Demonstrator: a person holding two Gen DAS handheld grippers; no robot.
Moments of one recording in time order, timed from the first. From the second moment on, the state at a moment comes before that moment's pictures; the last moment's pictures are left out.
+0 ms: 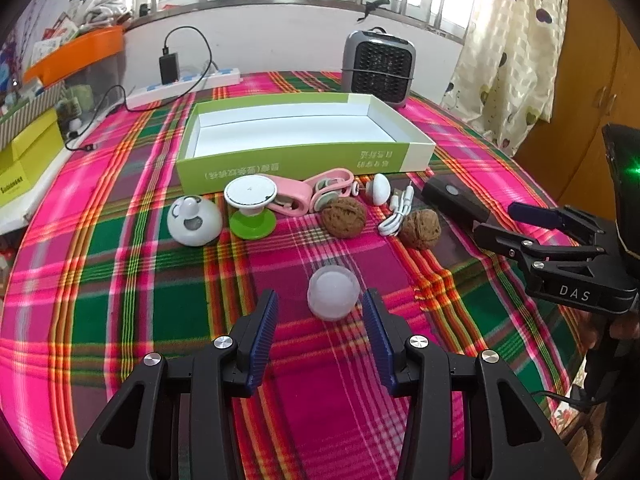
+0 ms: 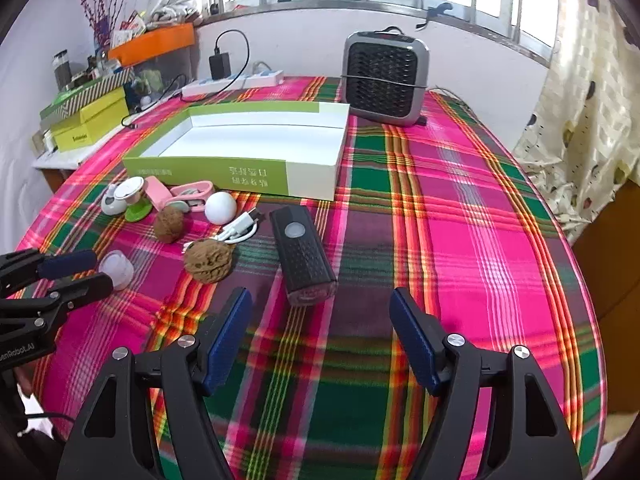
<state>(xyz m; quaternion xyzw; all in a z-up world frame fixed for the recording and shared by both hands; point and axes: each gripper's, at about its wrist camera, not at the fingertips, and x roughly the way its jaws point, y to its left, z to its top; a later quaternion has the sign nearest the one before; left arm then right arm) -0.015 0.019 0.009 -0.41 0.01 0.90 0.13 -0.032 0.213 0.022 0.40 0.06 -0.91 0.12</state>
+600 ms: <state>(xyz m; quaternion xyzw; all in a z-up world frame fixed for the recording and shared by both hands) -0.033 0.021 0.003 -0.42 0.01 0.90 0.12 -0.068 0.204 0.009 0.43 0.07 -0.89 0.14</state>
